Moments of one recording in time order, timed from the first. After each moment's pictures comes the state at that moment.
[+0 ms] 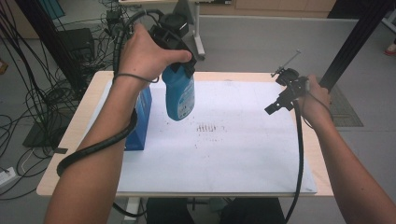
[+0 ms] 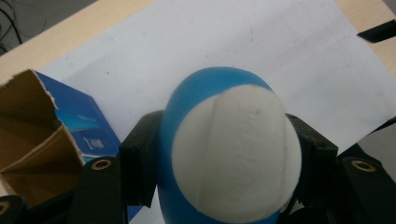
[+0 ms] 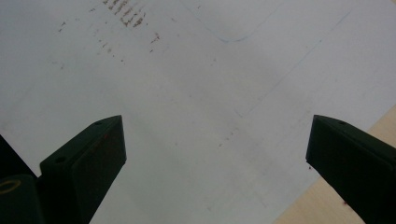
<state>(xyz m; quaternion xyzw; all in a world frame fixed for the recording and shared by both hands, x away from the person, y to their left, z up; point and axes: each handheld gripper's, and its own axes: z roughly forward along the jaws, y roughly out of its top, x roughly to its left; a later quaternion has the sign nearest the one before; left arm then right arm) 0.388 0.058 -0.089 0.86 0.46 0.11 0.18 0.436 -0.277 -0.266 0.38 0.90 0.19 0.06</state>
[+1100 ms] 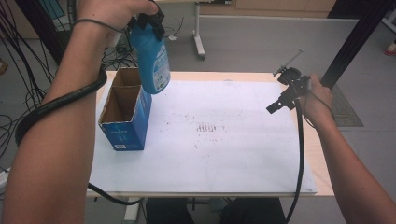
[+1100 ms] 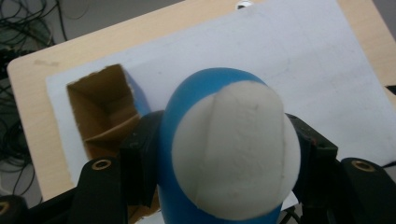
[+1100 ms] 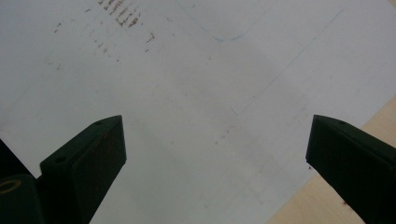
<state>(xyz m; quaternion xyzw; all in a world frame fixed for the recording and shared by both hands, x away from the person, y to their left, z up) 0.420 0.127 -0.034 0.80 0.56 0.12 0.18 0.437 -0.282 -0.265 0.38 0.90 0.19 0.06</state>
